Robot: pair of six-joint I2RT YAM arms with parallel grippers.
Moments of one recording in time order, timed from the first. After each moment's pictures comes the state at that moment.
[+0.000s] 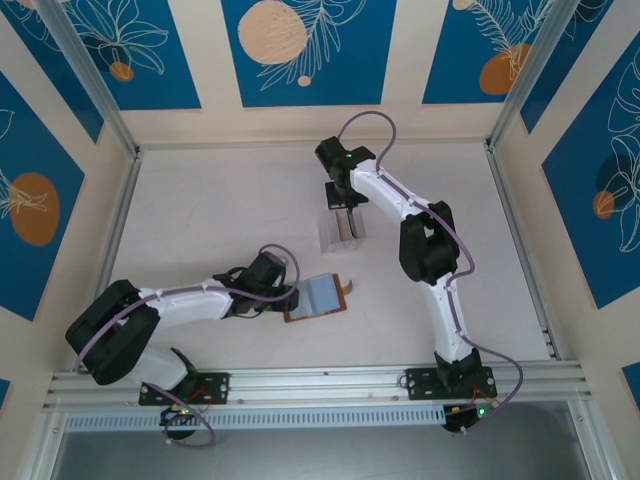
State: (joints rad) left arm -0.78 1.43 0.59 -0.18 0.06 -0.63; right arm 0.52 2.27 2.06 -1.10 0.24 0.40
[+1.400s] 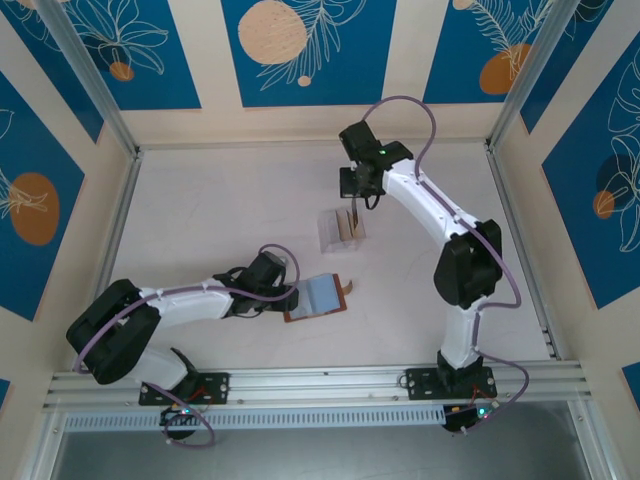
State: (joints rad) left arm -0.78 1.44 0.59 -0.17 0.06 -0.63; right arm 0.50 1.90 1.83 -0.99 0.12 0.40
